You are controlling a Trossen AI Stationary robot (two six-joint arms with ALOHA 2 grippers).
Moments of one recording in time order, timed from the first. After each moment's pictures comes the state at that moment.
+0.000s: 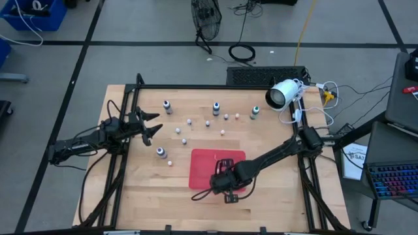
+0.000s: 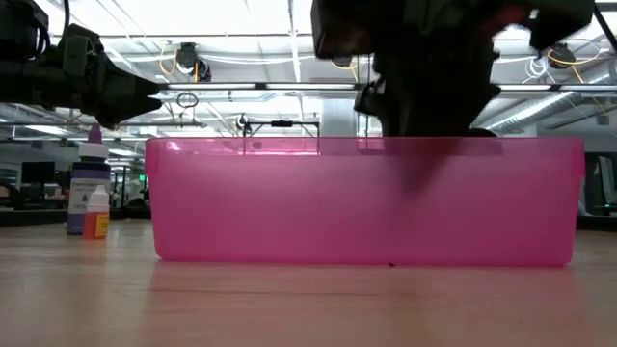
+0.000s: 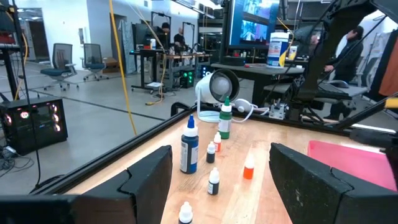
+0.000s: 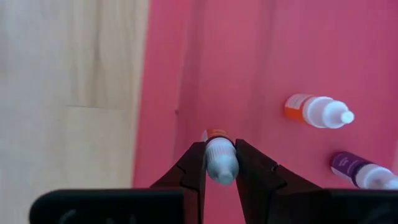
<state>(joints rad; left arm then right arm) 0.25 0.01 0.01 0.06 -0.11 -0.06 0.41 2.03 1.52 -0.80 0.08 0.32</state>
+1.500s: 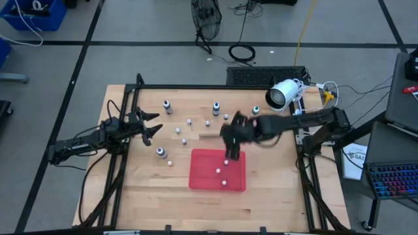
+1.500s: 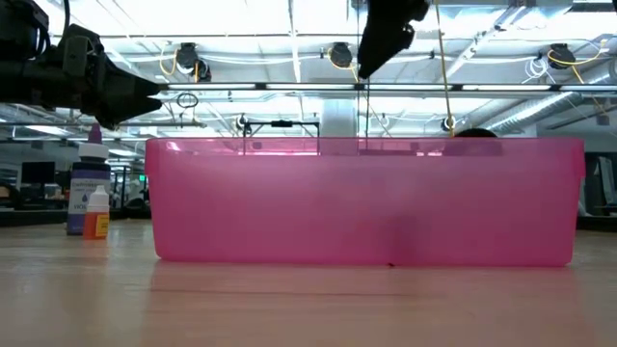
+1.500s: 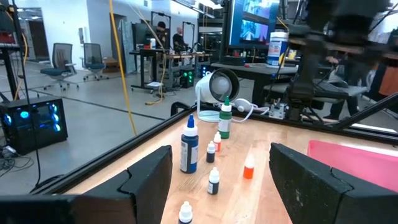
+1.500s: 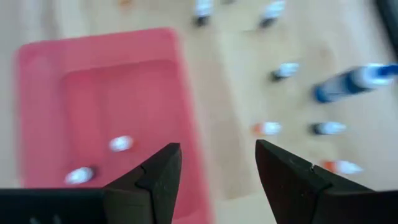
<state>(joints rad) 0.25 0.01 0.01 0.05 -0.11 -0.06 0.11 1.63 1.52 -0.95 0.26 0.29</state>
